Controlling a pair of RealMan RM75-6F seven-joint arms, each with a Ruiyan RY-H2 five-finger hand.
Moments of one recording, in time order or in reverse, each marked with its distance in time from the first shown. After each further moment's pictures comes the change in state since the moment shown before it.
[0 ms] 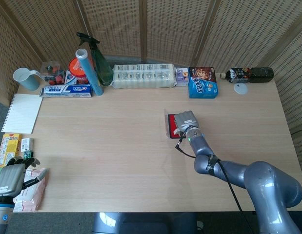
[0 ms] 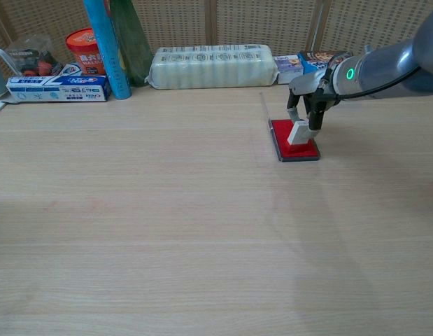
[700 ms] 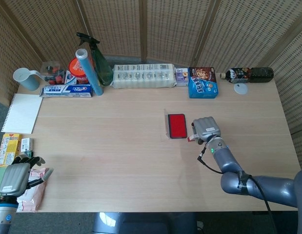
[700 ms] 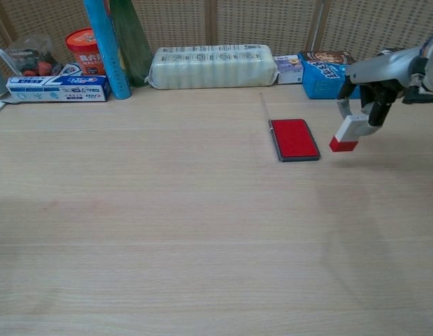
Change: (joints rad) left arm -0.007 0.002 0.007 -0.035 0.039 0.012 0.019; right arm -0.171 0.288 -0.024 -0.440 -0.195 0.207 0.087
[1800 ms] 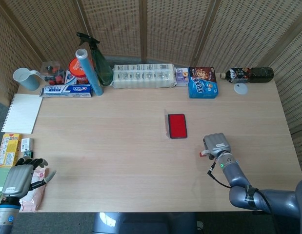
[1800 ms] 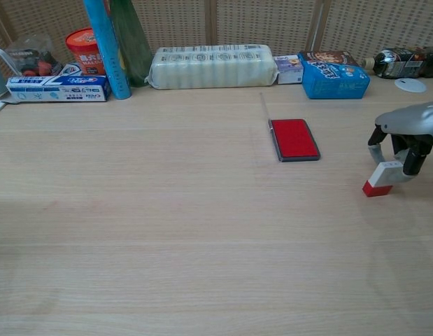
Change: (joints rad) left arm -0.002 -0.010 0.013 0.006 0.010 -0.011 -0.004; right arm -0.149 -0.070 -0.057 0.043 -0.070 0.030 -0.039
